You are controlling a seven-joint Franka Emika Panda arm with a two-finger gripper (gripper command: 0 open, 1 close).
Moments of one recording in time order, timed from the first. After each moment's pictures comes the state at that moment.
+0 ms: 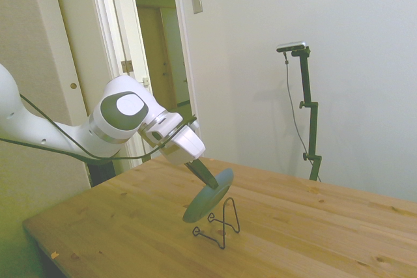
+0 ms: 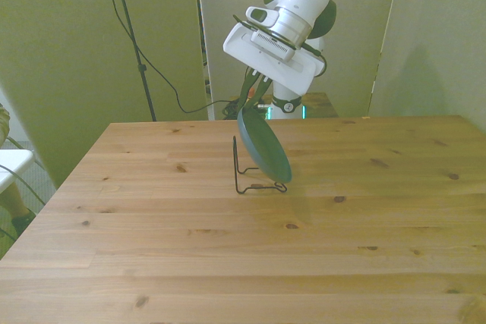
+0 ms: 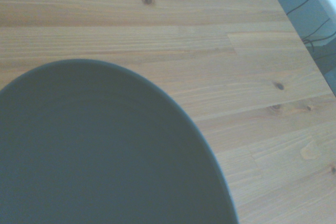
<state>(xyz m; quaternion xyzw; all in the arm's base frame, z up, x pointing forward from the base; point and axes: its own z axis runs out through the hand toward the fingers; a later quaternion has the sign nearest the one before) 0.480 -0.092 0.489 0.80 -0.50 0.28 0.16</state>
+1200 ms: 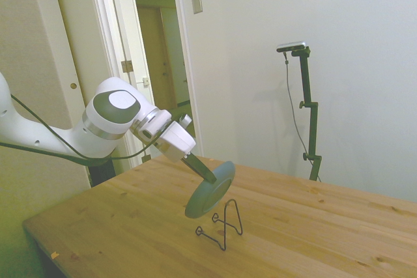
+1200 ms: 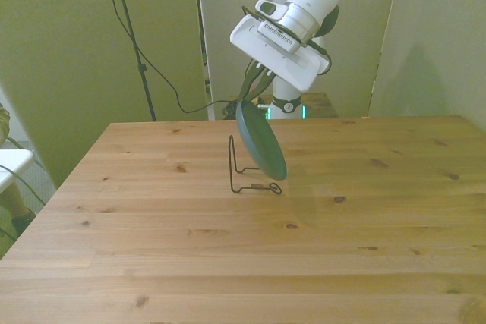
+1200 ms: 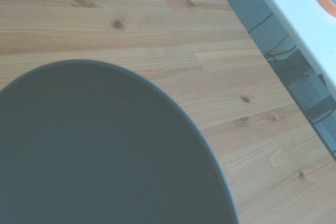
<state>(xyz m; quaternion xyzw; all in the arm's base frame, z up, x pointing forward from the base) 0.473 -0.077 0.497 0.76 -0.53 0.33 0.19</state>
